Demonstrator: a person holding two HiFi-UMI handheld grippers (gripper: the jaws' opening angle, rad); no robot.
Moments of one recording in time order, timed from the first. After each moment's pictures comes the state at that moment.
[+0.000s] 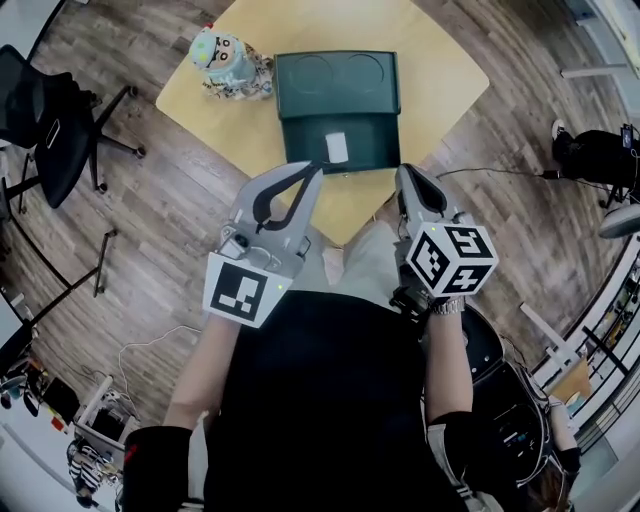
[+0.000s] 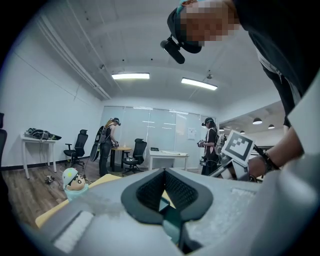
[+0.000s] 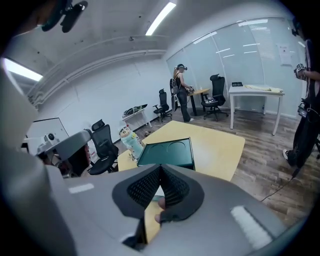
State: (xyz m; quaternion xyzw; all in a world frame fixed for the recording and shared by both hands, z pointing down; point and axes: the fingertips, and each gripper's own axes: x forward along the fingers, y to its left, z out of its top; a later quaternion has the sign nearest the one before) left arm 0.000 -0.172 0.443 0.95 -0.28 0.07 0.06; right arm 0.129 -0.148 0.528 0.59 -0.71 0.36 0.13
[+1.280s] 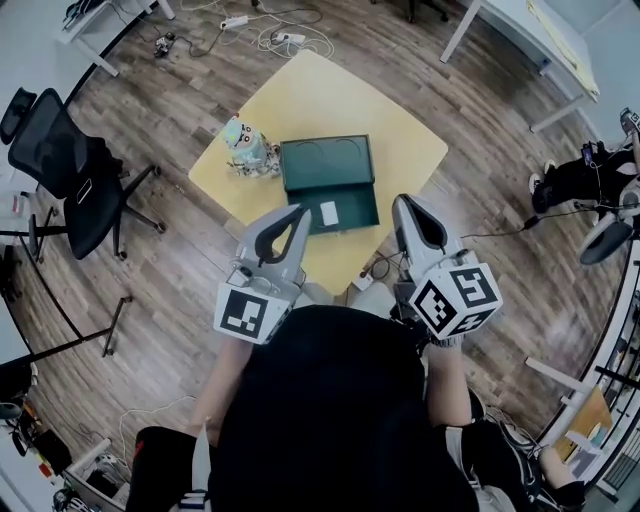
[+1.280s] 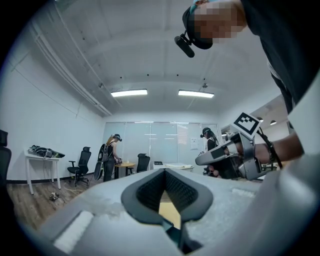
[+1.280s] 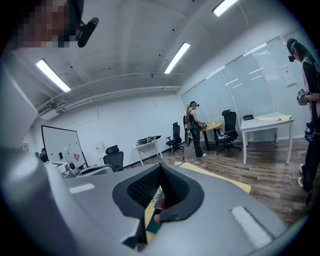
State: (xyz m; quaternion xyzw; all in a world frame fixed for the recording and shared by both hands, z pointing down) left arm -0.009 -0.155 0.343 0.95 -0.32 0.00 0.02; right arm 0.128 -0.141 0.335 0.60 -0.78 0.20 0.01
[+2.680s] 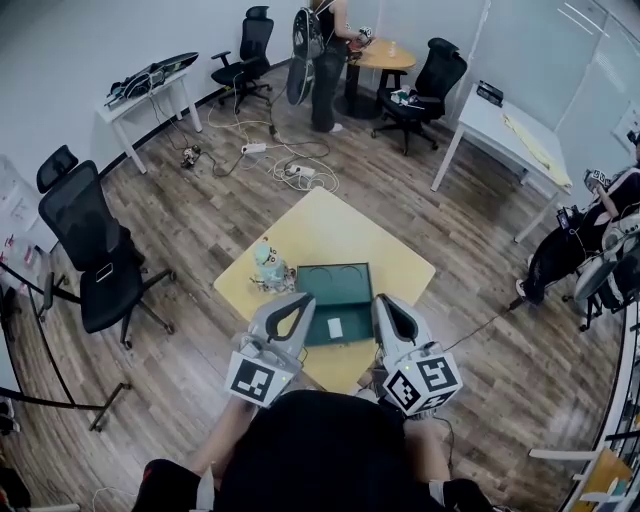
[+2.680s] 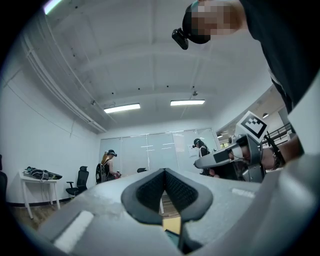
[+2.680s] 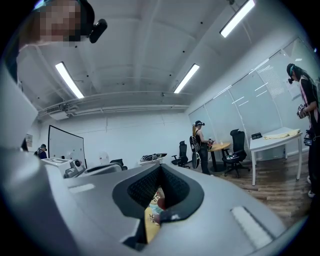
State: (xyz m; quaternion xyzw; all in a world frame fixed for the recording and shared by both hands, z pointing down) left arm -0.032 -0.155 0.261 0.95 -0.31 -0.04 -0.05; right arm 0.080 -0.133 0.257 0.59 -0.80 0.11 -0.06
